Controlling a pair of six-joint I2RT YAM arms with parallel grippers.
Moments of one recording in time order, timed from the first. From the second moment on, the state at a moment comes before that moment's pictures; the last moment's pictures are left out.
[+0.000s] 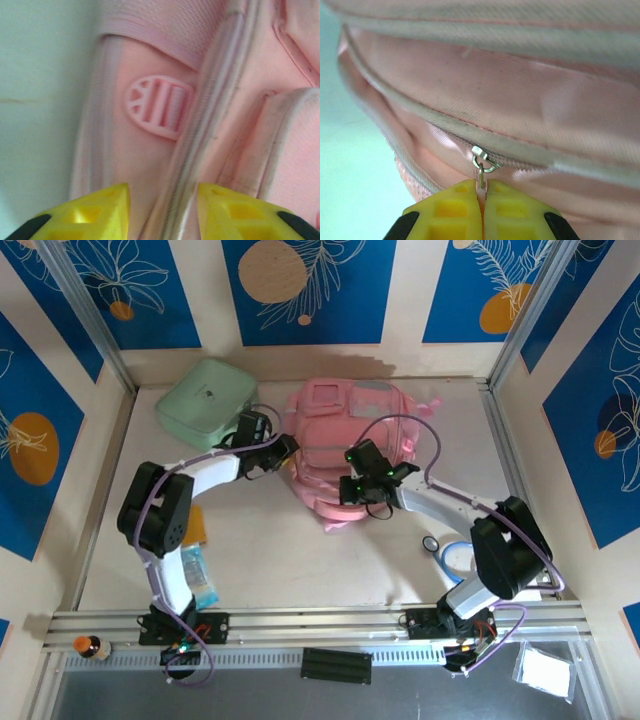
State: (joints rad) left arm -0.38 1.86 1.16 -0.05 0.28 -1.00; right arm 0.64 1.55 1.00 -0.47 -0.08 0.53
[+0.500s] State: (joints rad) left arm -0.34 1.52 0.95 -0.11 0.29 -1.10; right arm 0.68 1.75 1.21 -0.35 -0.29 0.56
